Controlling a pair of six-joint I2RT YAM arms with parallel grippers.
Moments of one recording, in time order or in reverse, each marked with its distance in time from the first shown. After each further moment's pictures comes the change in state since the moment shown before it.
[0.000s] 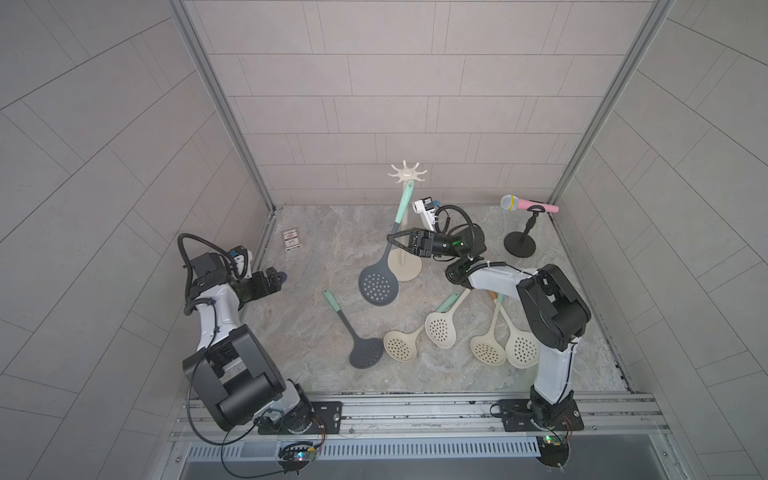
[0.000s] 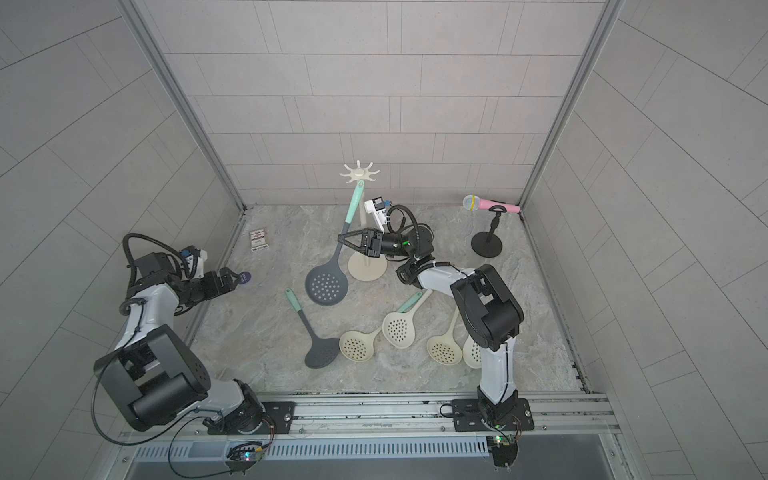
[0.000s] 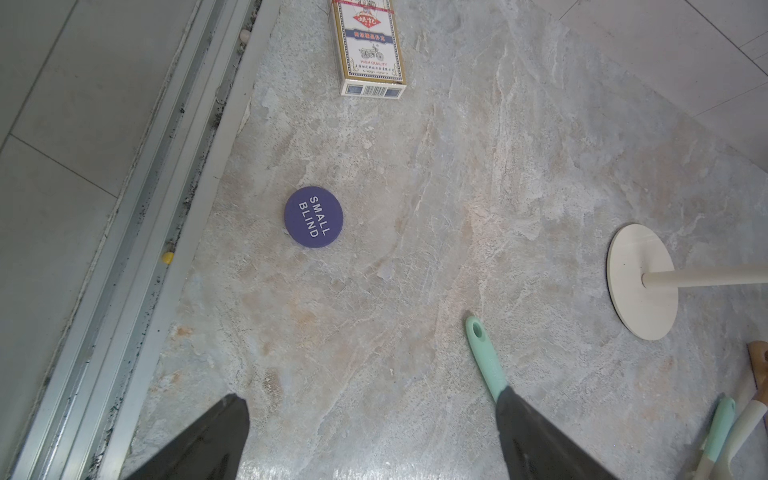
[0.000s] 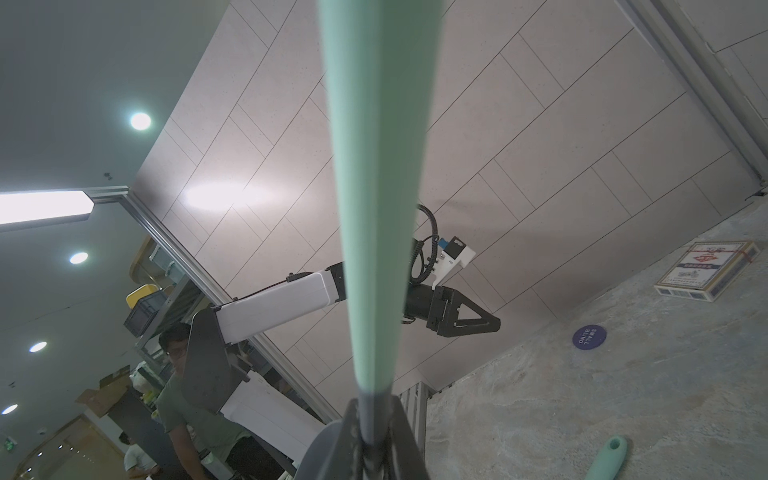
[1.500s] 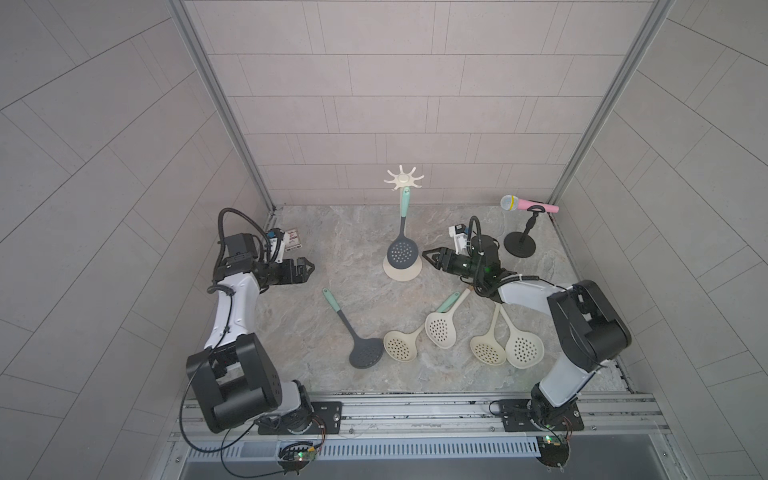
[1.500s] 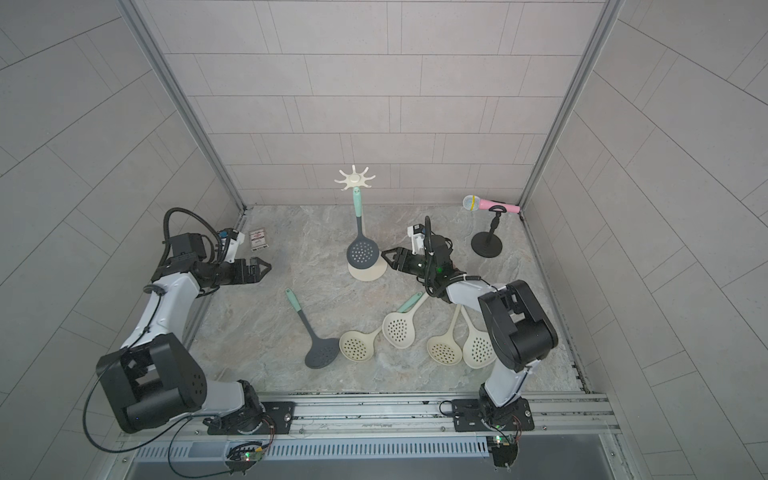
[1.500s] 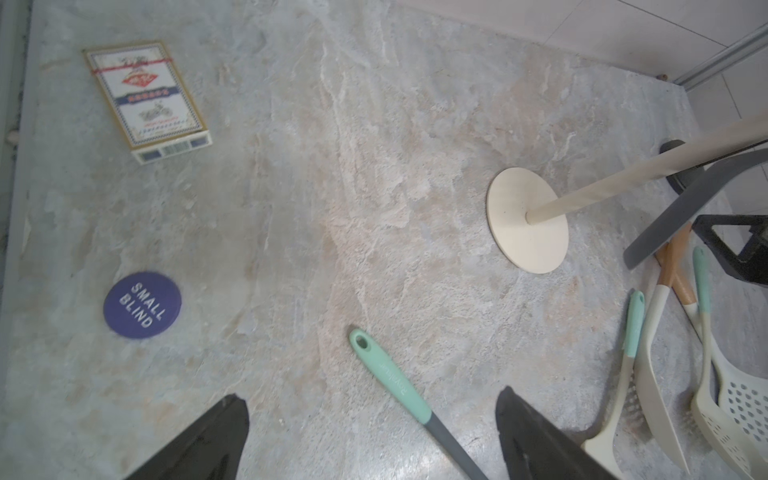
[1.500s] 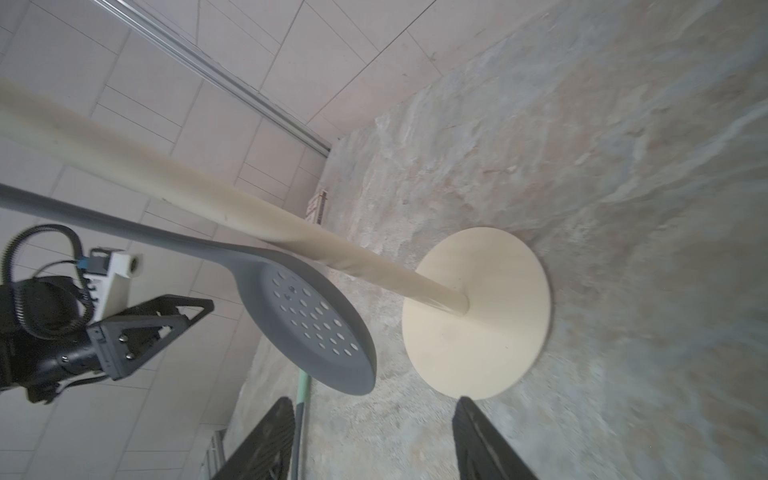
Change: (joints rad) left arm -0.282 0.010 0.110 -0.029 0.078 0.050; right arm -0.144 -0.293 -0.324 -0.920 0.533 -0.564
